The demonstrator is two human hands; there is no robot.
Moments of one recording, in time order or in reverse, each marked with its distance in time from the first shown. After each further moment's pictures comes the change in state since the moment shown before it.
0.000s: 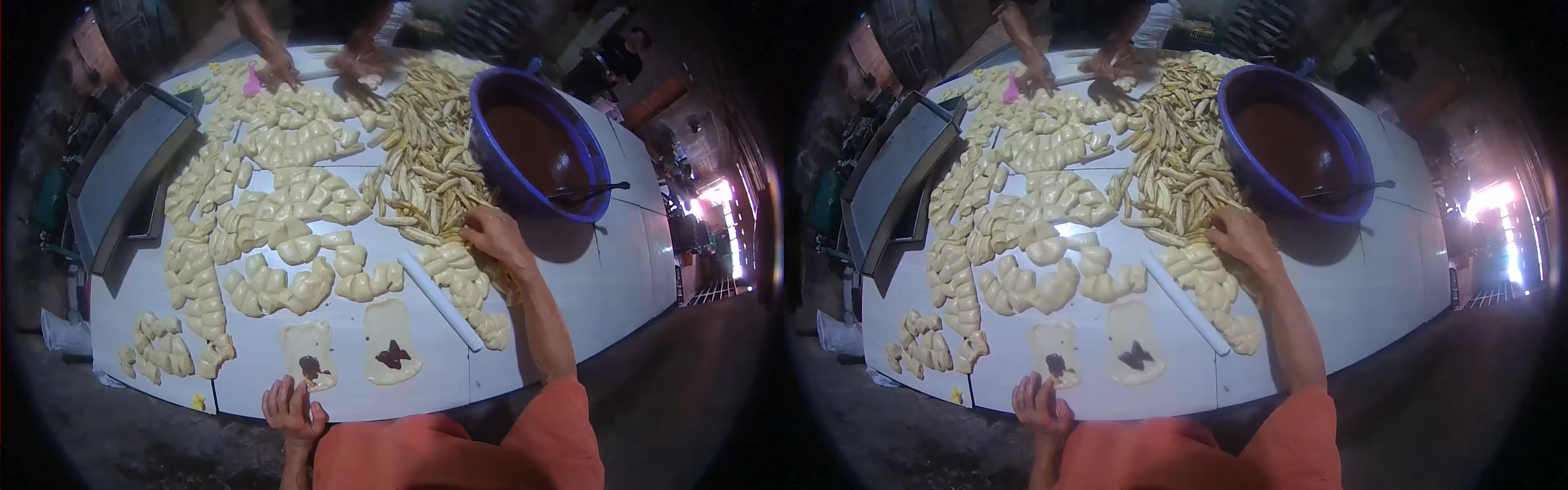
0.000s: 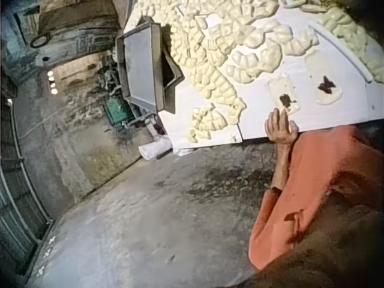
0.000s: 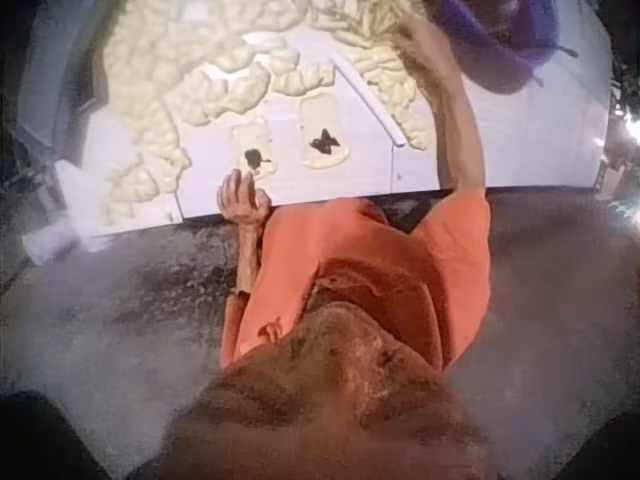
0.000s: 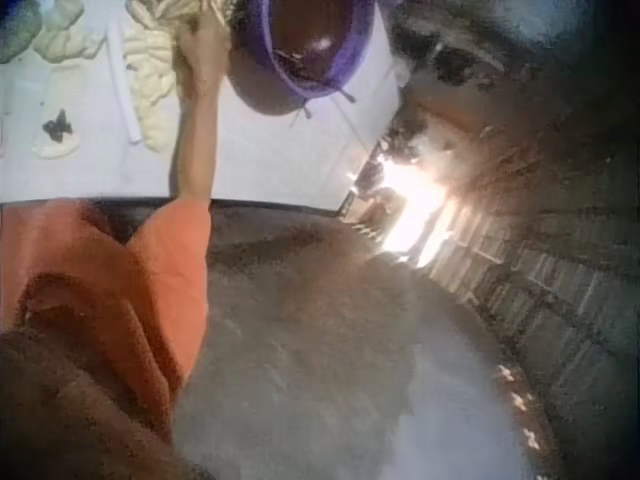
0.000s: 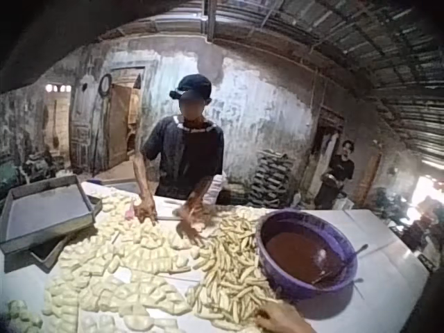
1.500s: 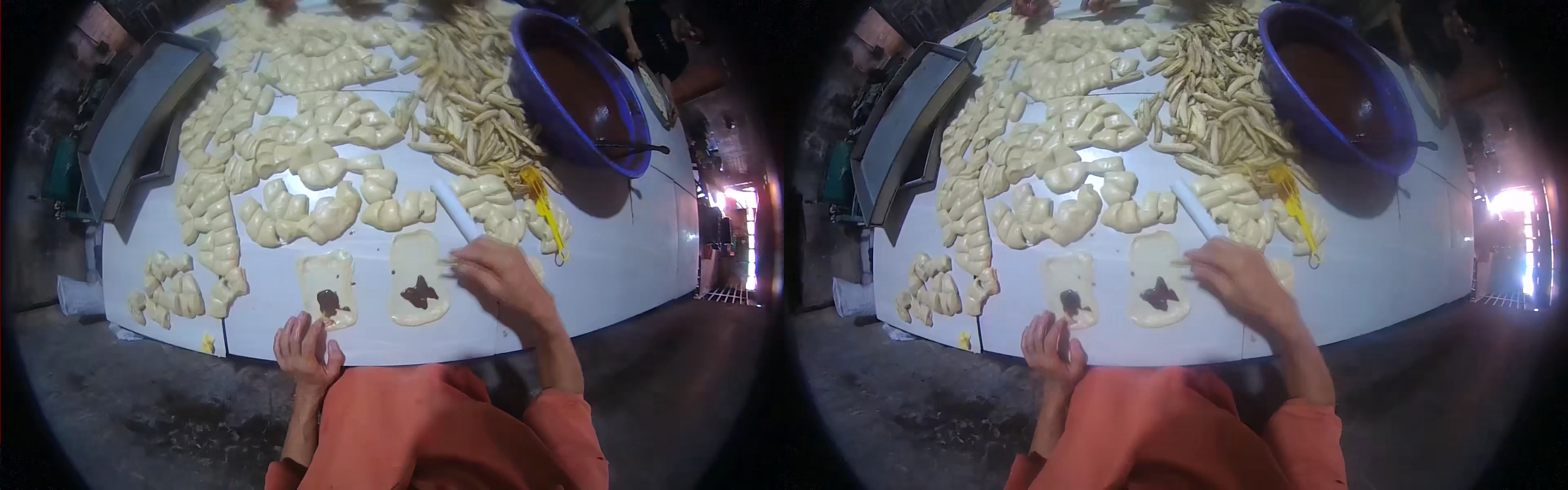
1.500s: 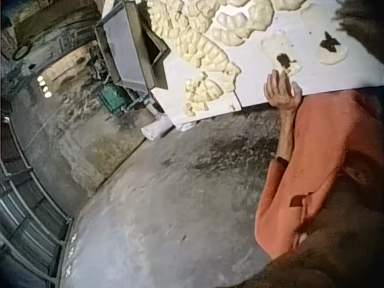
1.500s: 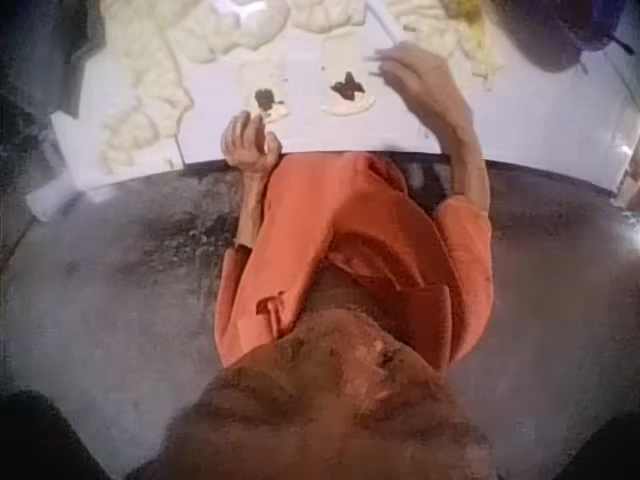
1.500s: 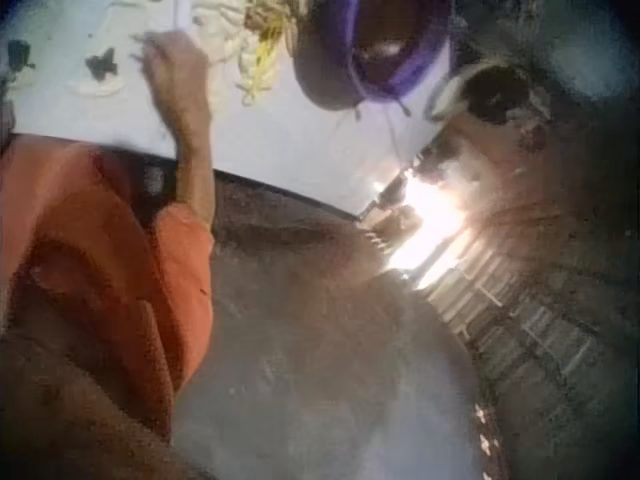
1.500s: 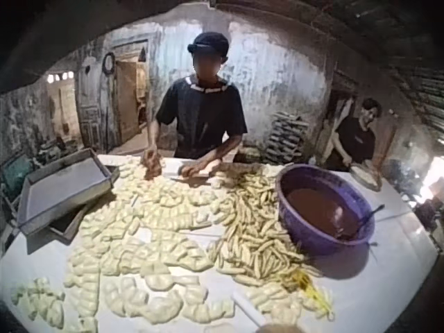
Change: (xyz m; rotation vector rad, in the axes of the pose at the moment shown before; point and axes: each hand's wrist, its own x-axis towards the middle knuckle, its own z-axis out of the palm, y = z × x) left_hand 0.003 -0.002 0.000 -0.035 0.009 0.000; right_hand -0.133 -0.104 0.022 0.372 -0.233 -0.179
